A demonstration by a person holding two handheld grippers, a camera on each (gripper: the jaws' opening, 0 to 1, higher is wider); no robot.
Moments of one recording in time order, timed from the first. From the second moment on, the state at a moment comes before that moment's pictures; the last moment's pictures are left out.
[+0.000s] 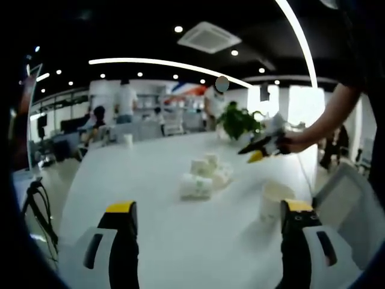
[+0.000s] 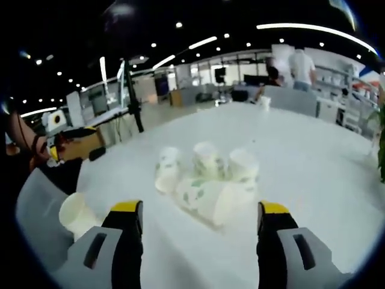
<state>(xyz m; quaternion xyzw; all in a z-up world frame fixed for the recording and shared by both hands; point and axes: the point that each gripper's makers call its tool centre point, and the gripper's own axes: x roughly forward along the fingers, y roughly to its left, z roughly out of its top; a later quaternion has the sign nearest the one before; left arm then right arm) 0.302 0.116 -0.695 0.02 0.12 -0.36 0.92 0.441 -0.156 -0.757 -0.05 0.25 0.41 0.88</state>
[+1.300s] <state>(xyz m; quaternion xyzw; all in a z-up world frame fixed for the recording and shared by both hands) 0.314 0.108 -0.689 0.02 0.12 -0.36 0.92 0.464 -0.157 -0.782 -0.01 0.28 0.42 0.86</state>
